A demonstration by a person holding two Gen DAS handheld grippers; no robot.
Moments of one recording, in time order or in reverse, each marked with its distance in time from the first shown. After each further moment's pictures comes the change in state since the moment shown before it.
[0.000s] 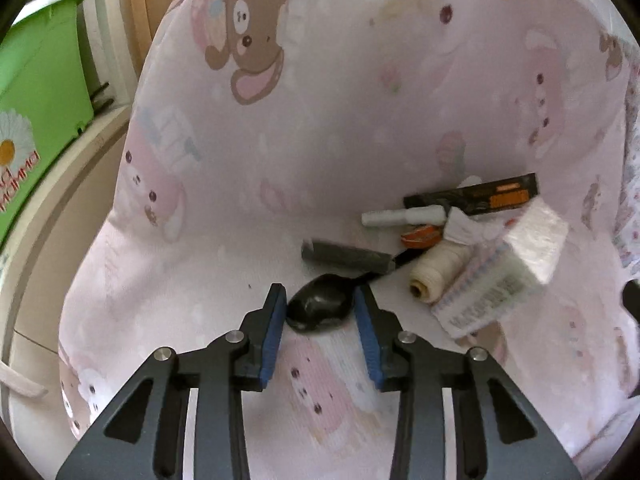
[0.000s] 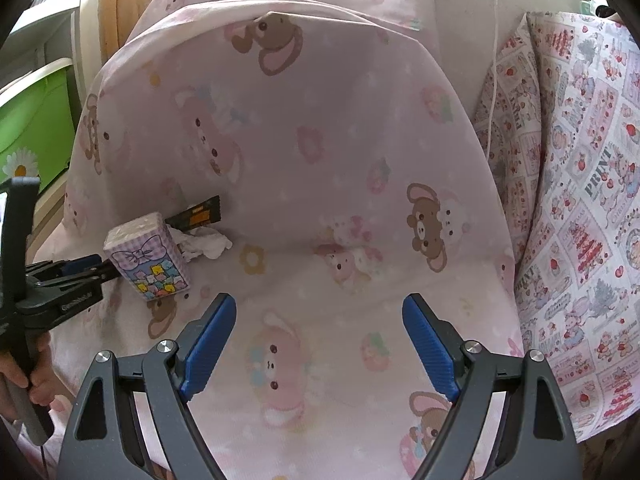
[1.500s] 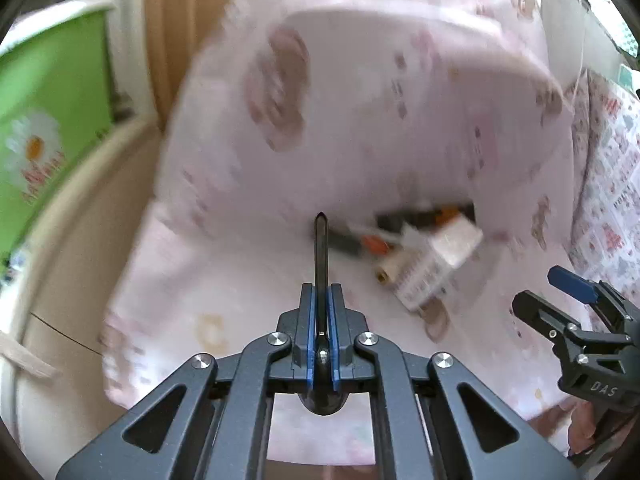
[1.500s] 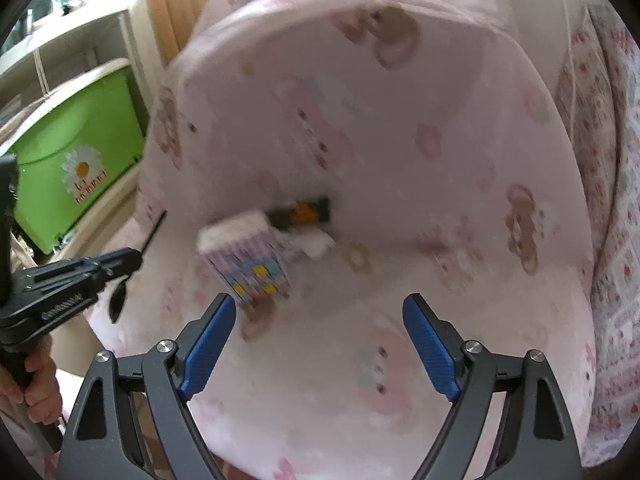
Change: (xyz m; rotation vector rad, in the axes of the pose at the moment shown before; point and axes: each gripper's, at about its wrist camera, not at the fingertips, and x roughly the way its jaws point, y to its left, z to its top) left arm -0.087 0.019 -0.014 -0.014 -0.091 -0.024; right arm 0.001 0.044 0.004 -0.020 0.004 0.268
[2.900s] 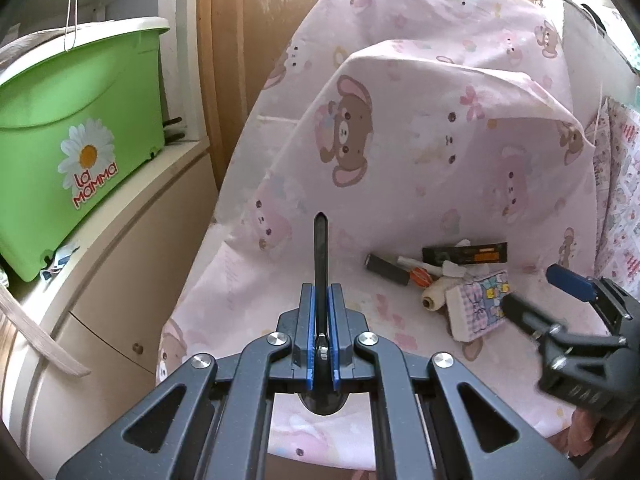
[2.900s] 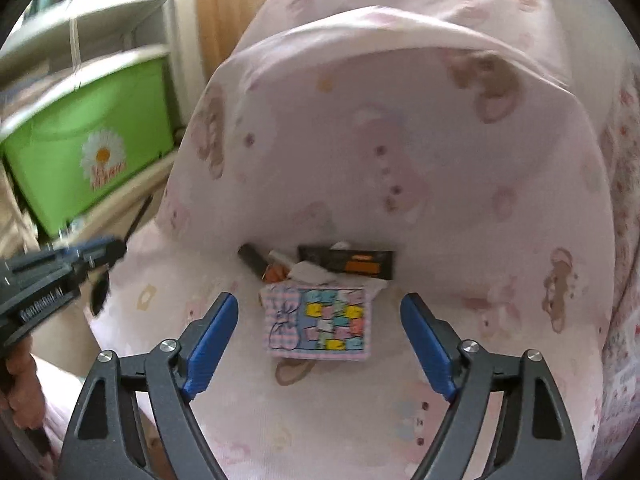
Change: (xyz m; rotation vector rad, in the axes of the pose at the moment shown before) left arm -0.019 0.025 -0.004 -0.056 -0.091 0.104; right arm 0.023 0.048 0.005 -0.153 -0.046 0.013
